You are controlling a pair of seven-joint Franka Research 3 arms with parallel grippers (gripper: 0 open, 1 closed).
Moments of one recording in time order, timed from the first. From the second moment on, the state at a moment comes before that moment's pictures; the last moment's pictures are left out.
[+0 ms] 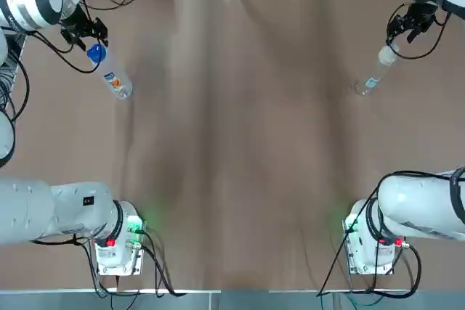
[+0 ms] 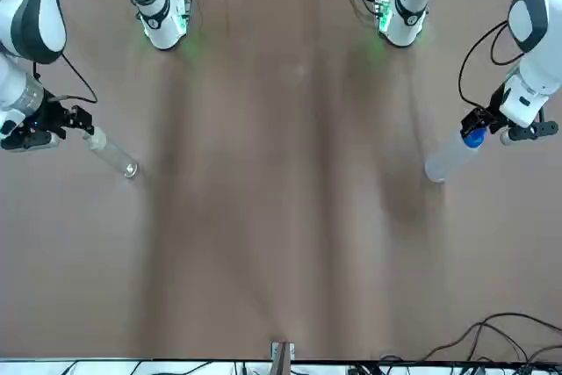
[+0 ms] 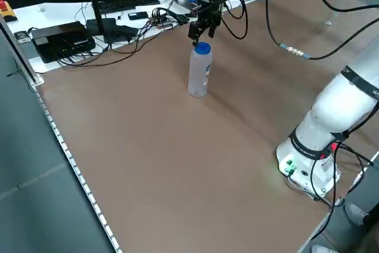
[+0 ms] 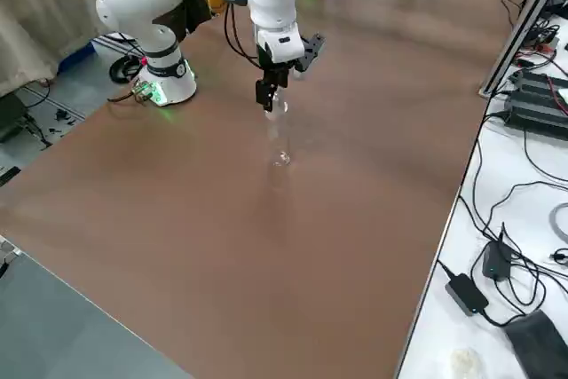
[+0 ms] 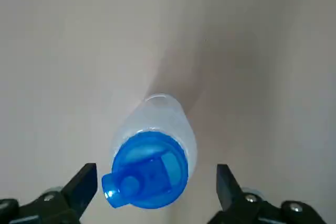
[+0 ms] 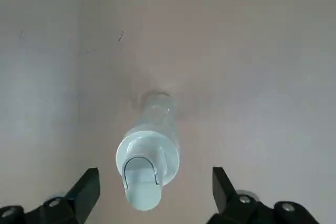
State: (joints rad) left arm 0.09 -0.15 0.03 -2.28 -0.03 2.20 0.02; right arm -0.25 -0.08 0.05 -2.17 0.01 2.03 -0.30
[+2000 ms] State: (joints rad) left arm 0.08 -0.09 0.03 -2.19 -0.03 2.23 -0.31; right arm -0.25 -0.08 0.06 -2.22 0.01 2.07 -0.31
